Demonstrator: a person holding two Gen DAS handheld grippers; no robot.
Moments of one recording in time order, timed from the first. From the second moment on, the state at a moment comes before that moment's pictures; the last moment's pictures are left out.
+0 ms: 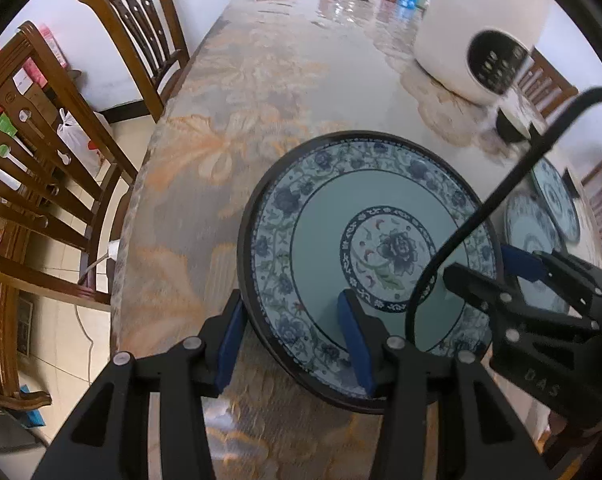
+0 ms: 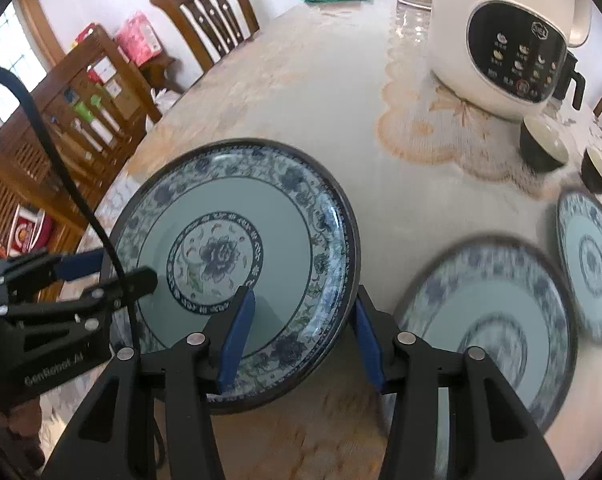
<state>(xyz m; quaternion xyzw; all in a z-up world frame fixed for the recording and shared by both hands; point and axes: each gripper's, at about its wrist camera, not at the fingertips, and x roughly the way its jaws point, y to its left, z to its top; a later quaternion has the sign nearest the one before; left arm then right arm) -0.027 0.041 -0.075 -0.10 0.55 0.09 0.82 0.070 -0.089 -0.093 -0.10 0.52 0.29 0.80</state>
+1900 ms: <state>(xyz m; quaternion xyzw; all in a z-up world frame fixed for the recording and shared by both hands) -0.016 -0.020 -0.031 -0.11 0.57 0.04 0.82 0.043 -0.261 -0.057 0.02 0.55 0.22 0.80</state>
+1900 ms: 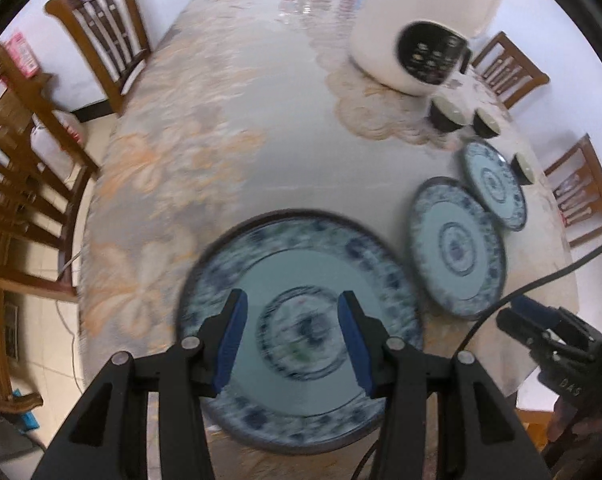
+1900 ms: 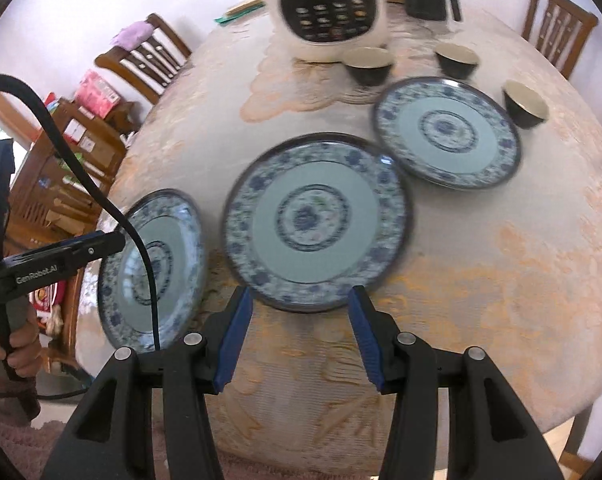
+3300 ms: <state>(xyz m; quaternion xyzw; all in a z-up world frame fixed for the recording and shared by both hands) 0.087 -0.122 -0.082 -0.05 0.61 0.00 0.79 0.099 -0.287 -0.090 0.03 0.56 0.23 0.80</state>
